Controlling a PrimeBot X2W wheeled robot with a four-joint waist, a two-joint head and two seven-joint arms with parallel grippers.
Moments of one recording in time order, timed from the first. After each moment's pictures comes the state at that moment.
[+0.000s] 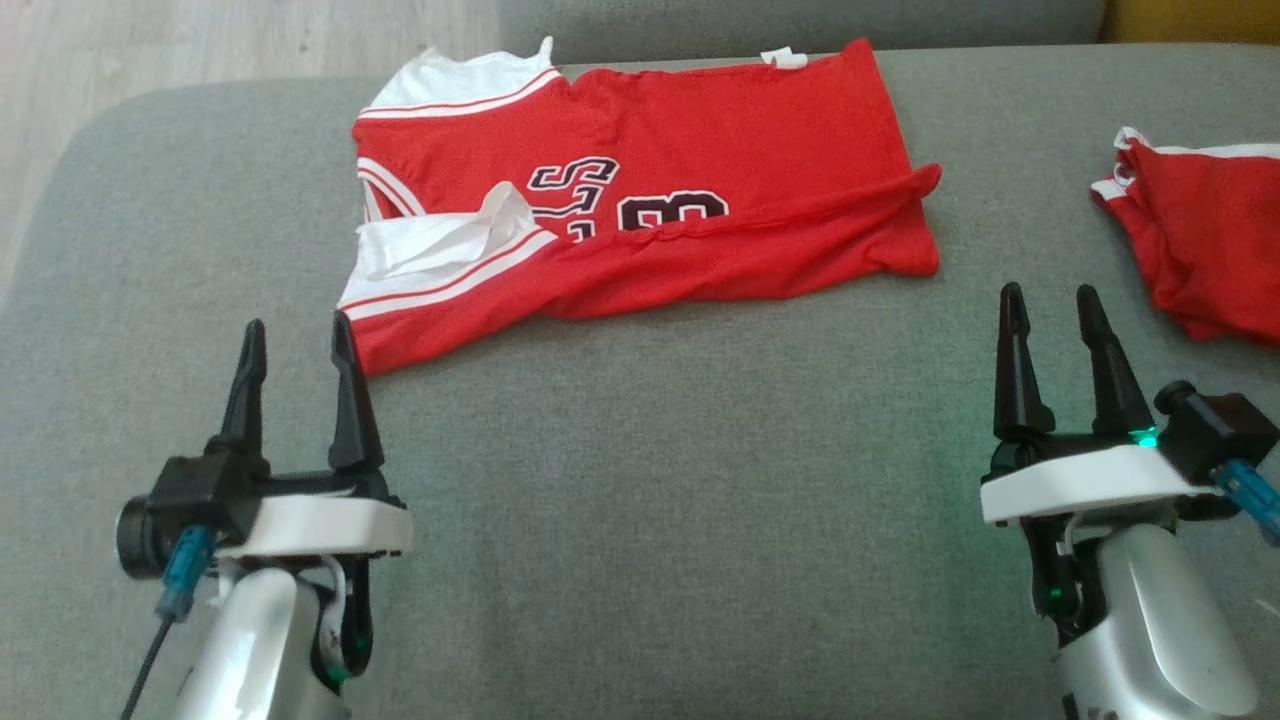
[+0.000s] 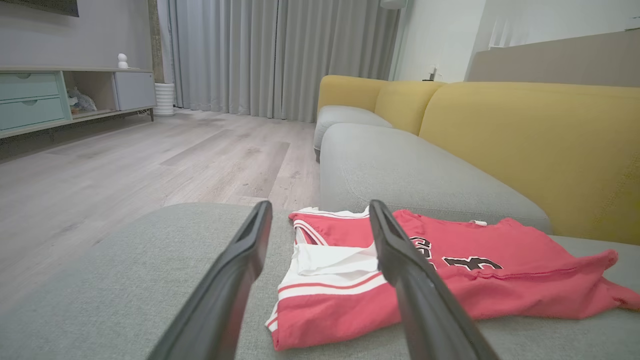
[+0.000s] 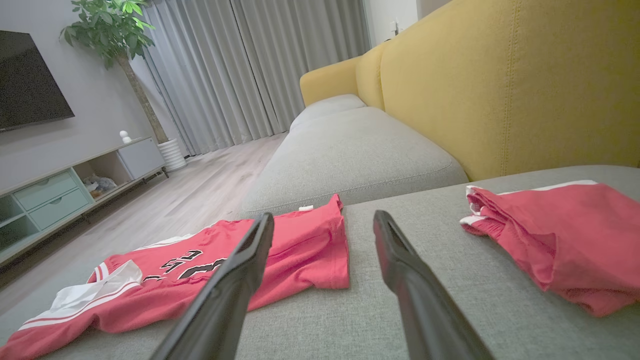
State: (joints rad) left arm -0.24 0.15 -0.21 0.27 -0.36 0.13 -0.26; right arm -0.24 -0.06 0.01 0.35 0.27 0.13 -0.25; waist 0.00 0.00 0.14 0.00
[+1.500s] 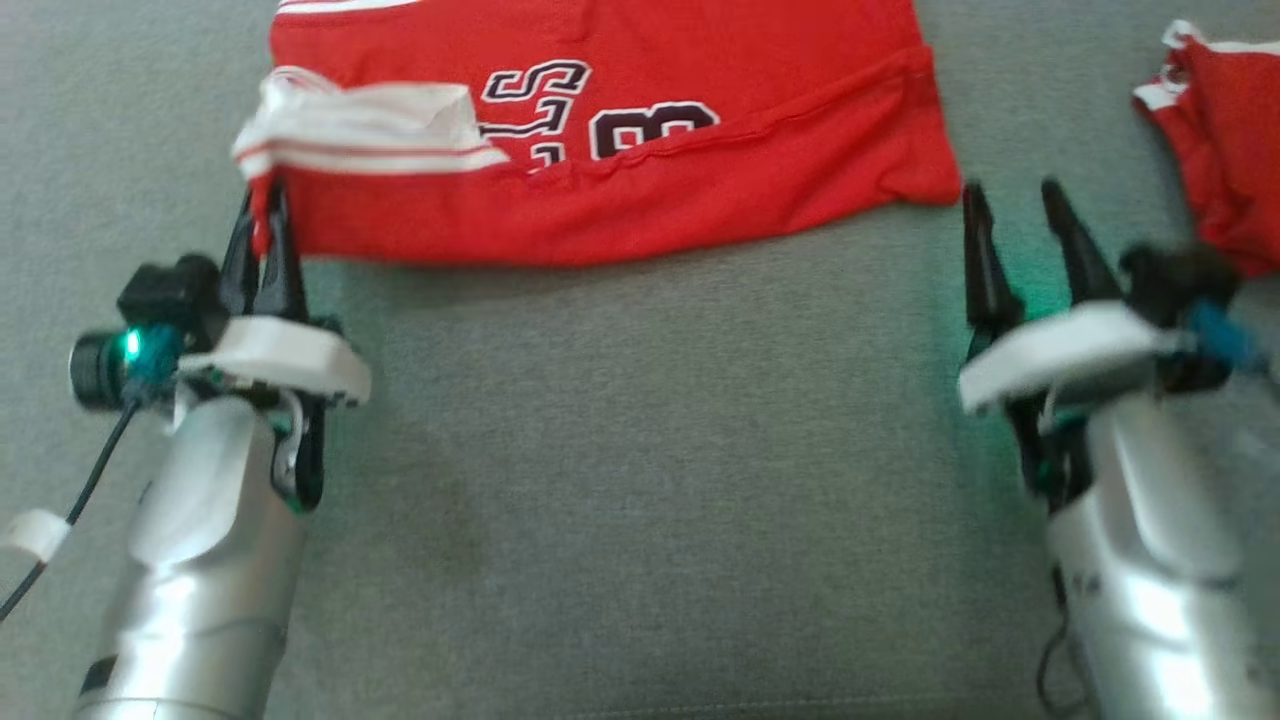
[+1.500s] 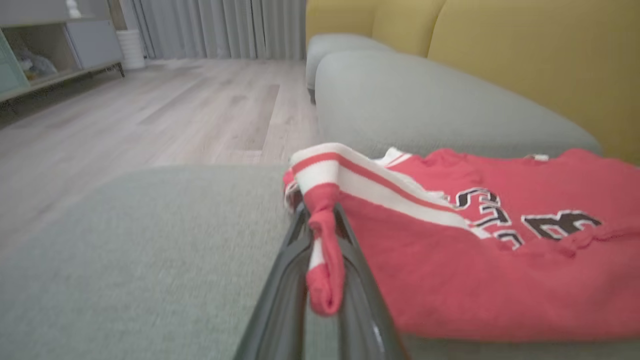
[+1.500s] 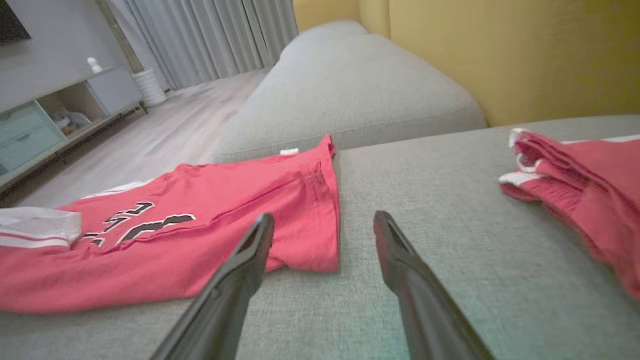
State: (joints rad) left arm -0.63 0.17 -0.20 0.72 -0.31 0.02 -0.25; right arm -0.47 -0.06 0.02 0.49 0.22 0.13 -0.12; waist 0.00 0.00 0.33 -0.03
